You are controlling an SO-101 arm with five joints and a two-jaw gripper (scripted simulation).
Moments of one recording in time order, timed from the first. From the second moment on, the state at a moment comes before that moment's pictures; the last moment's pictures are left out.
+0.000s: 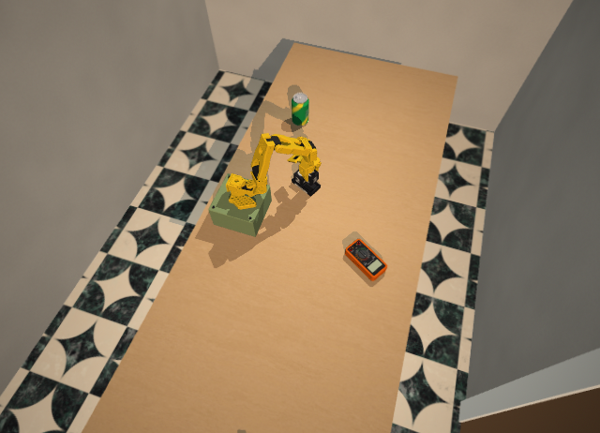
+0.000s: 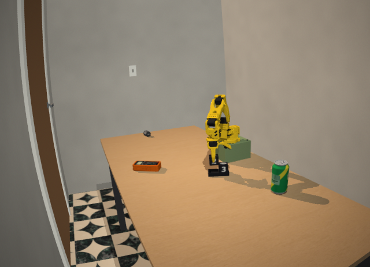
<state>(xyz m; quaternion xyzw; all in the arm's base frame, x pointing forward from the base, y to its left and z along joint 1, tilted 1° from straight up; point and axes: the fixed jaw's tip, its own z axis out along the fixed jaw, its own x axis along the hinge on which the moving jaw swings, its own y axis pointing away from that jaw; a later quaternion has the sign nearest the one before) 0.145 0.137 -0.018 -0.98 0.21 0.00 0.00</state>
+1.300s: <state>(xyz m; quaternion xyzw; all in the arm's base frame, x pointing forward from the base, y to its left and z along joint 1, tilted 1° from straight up) 0.146 0.136 -0.022 -0.98 0.21 0.00 0.00</state>
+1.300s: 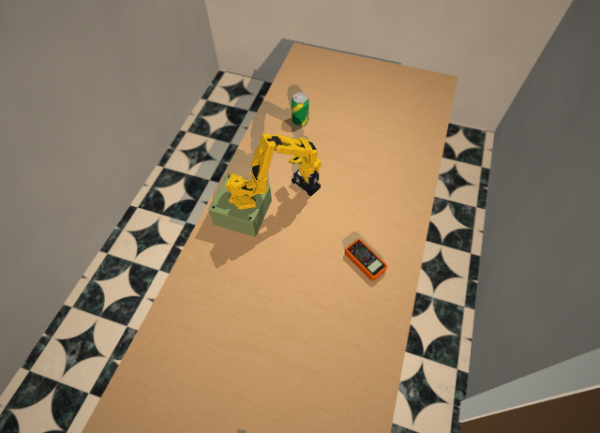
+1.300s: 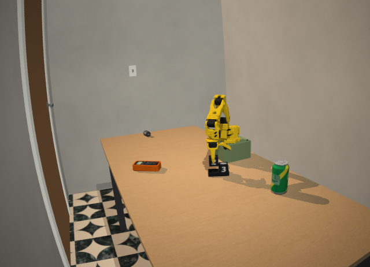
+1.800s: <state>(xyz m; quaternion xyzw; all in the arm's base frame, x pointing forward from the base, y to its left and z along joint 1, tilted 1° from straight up) 0.147 0.137 -0.027 -0.98 0.21 0.00 0.01</state>
